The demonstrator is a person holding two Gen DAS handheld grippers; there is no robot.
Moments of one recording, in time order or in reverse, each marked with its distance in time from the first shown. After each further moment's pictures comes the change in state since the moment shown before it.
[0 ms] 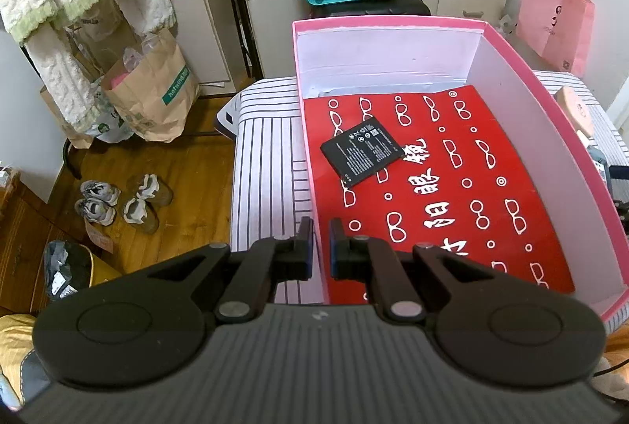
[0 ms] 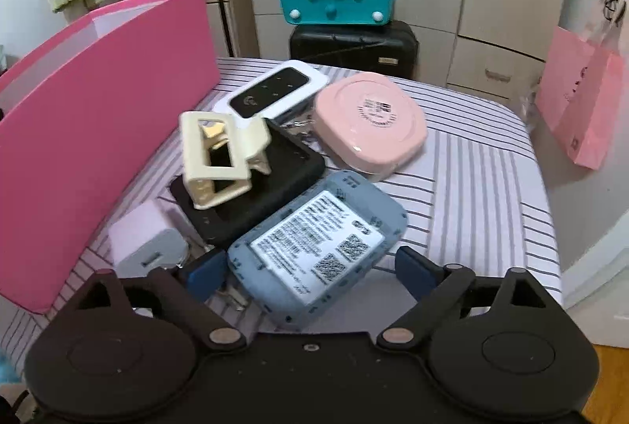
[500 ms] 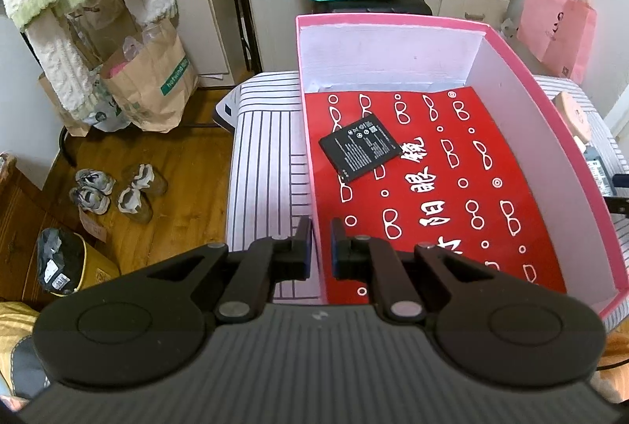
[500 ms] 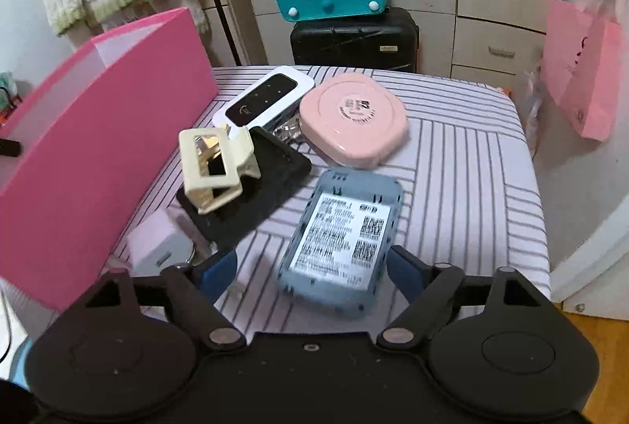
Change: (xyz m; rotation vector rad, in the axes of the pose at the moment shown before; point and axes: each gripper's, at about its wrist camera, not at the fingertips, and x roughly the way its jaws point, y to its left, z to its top) left arm -0.002 0.003 -0.001 -0.041 0.010 -0.016; right arm -0.013 -0.020 0.006 0.079 0.029 0.063
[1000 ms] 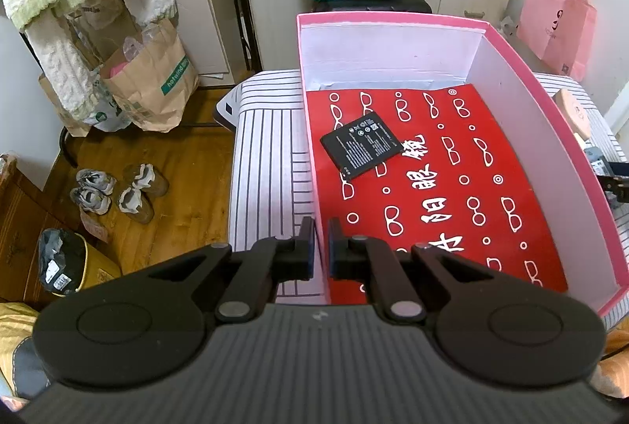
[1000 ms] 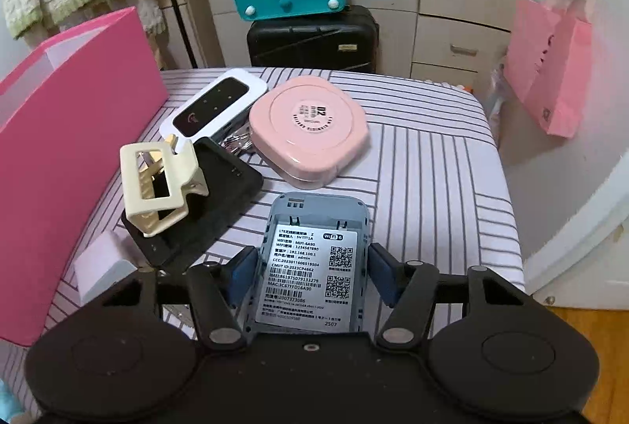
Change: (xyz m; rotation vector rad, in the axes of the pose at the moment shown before) left arm 0.001 -0.002 -0.001 0.011 0.007 0.005; right arm 0.012 -0.009 0.007 0.045 -0.005 -0.117
